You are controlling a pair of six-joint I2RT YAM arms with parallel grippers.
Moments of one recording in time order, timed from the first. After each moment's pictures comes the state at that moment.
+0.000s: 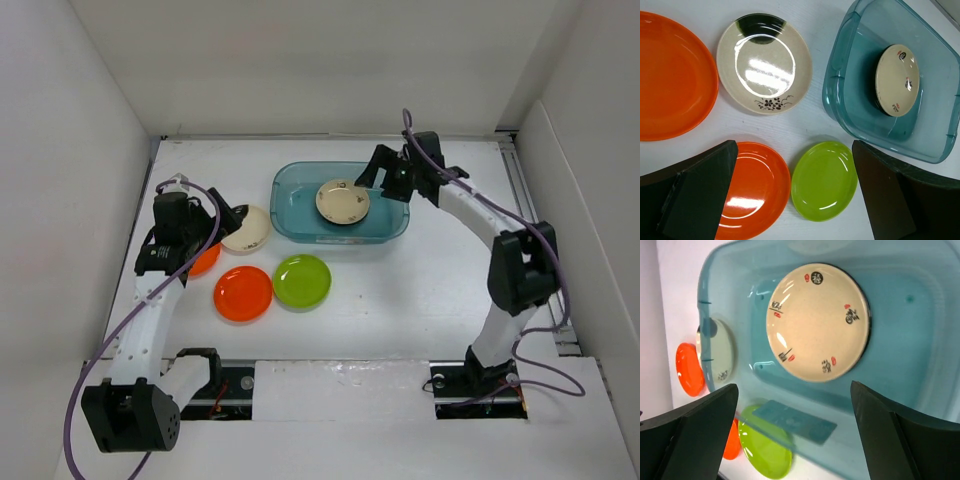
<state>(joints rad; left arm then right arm) 0.00 0.99 0.86 -0.50 0.11 -0.56 0.32 1.83 1.45 -0.29 -0.31 0.63</state>
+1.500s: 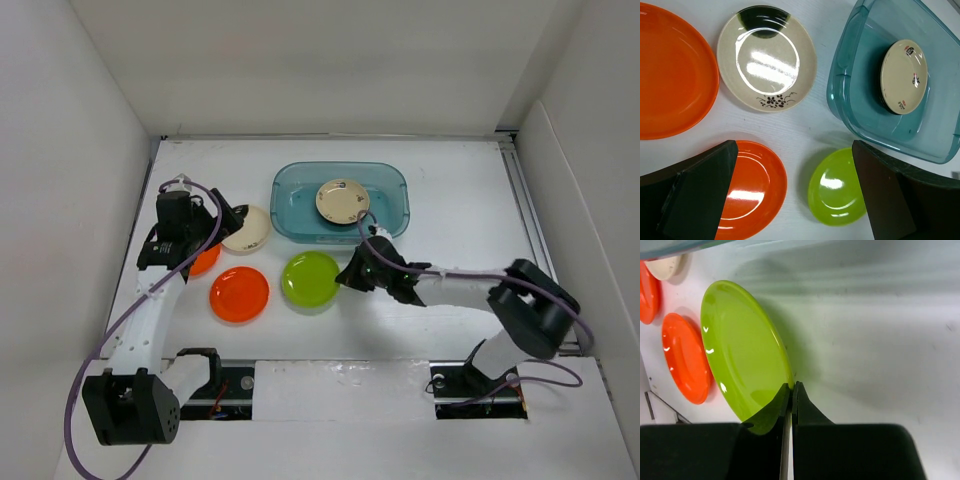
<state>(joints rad) 0.00 1.02 0.86 -0.50 0.11 -0.56 0.82 1.59 0.69 0.21 0.02 1.00</state>
